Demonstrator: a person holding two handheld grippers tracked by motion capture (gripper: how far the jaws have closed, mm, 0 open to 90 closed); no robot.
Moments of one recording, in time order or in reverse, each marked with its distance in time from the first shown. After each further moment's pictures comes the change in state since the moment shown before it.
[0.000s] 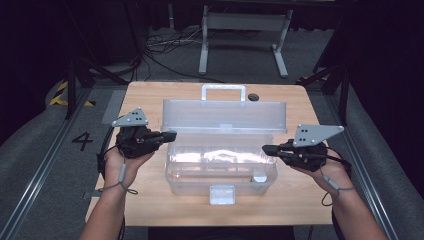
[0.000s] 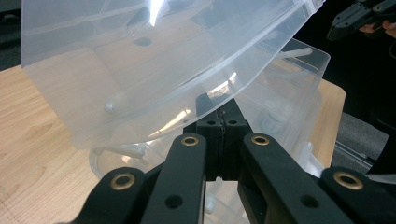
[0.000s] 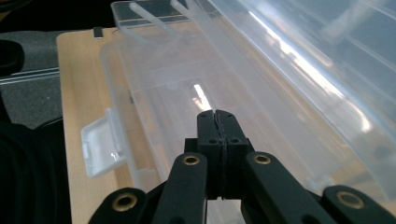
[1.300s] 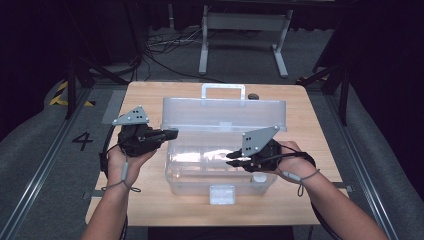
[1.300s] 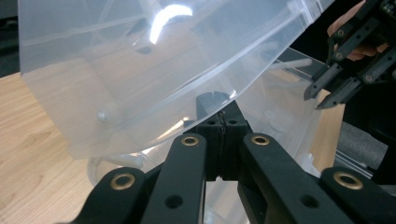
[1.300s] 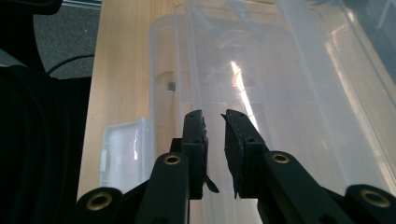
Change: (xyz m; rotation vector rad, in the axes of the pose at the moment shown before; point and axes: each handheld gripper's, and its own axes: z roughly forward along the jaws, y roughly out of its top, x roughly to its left) left arm 0.001 0.003 0.004 -0.040 0.003 -0.013; right arm 0.031 0.049 0.077 0.175 0.185 -0.269
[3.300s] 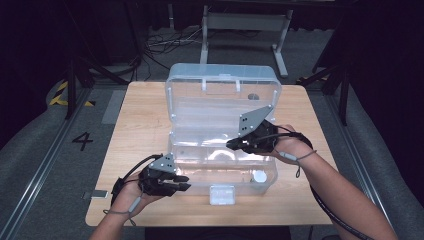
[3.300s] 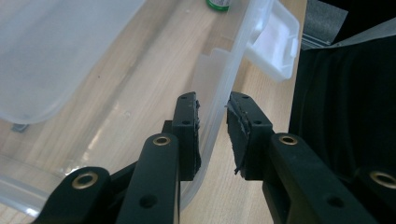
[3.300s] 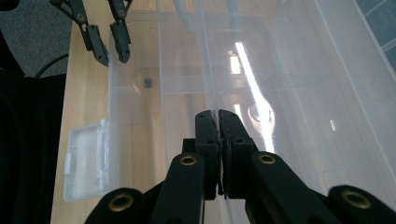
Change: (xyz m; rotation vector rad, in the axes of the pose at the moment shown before) left arm -0.032 -0.077 0.042 0.347 -0.208 0.182; right arm -0.040 0.009 0.005 0.057 0.014 0.047
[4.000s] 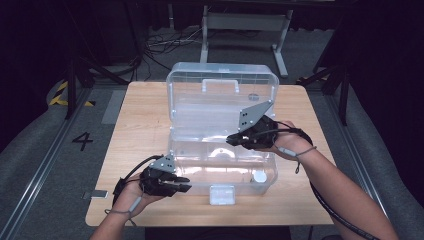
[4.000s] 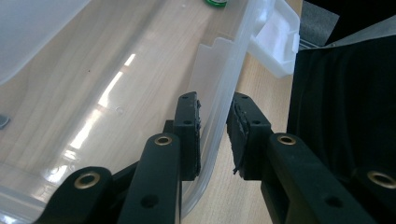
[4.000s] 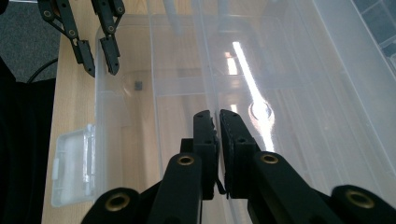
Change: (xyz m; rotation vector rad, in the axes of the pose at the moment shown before) left arm 0.007 -0.010 0.015 0.020 -0.032 -0.025; right arm -0.009 0.002 -0.001 -0.002 -0.016 0.017
